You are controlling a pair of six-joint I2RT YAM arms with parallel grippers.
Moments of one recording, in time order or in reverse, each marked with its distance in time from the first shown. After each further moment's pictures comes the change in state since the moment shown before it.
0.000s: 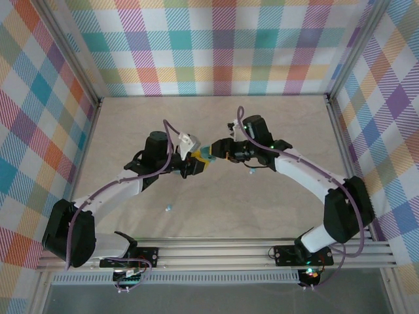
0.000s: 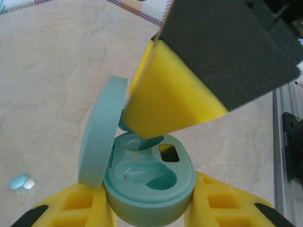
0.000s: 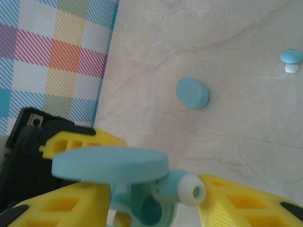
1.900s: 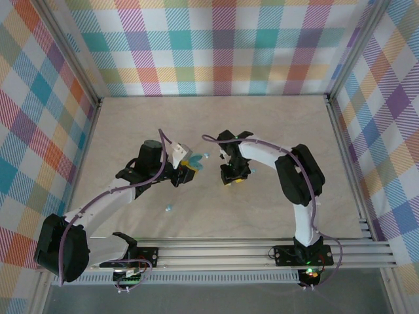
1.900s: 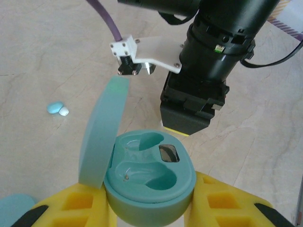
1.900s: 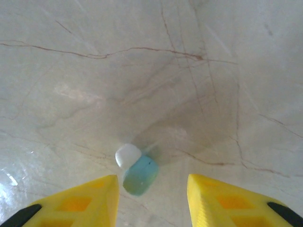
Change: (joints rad) left arm 0.044 -0.126 -0.086 -0.186 -0.152 0.040; right arm 0.073 0.470 0.322 -0.748 0.480 -0.420
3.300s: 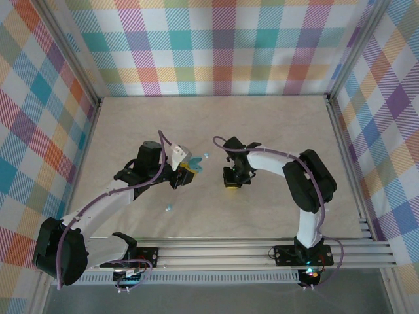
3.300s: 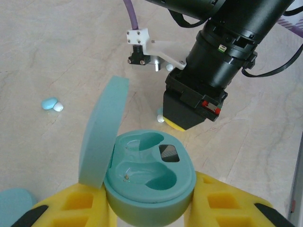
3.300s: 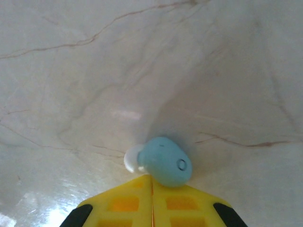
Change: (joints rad) left arm 0.000 -0.027 -0.001 -0.048 0.014 0.030; right arm -0.018 -0.108 -0.242 0.269 -0.116 0.288
